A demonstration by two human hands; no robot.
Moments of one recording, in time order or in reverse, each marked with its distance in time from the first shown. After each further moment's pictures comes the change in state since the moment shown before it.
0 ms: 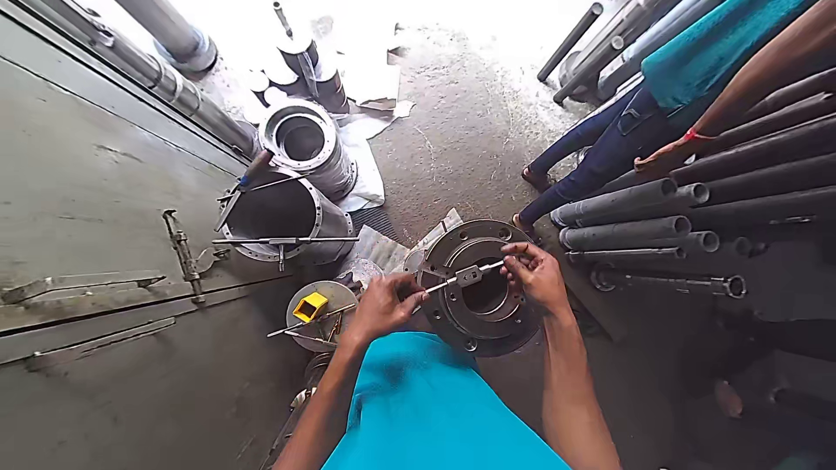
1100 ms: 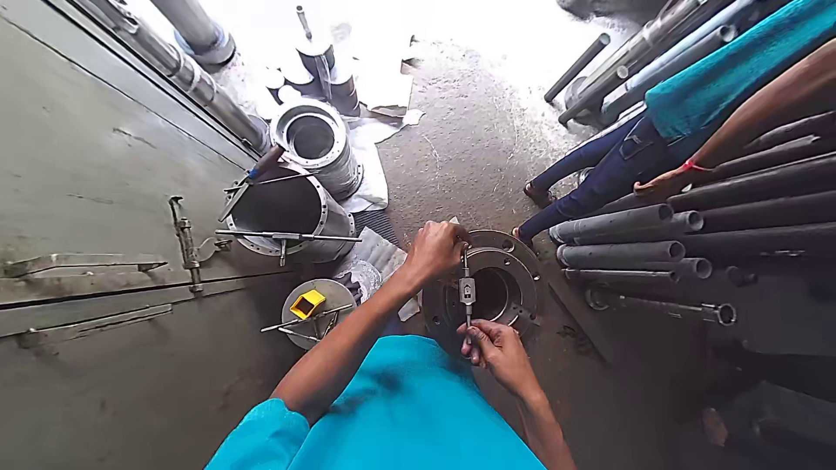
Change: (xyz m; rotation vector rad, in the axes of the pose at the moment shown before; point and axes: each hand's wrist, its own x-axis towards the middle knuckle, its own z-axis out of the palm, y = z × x) left_hand 0.103 0.067 0.003 0.259 -0.043 -0.001; right_hand -0.092 0.012 0.045 -0.170 -0.320 0.100
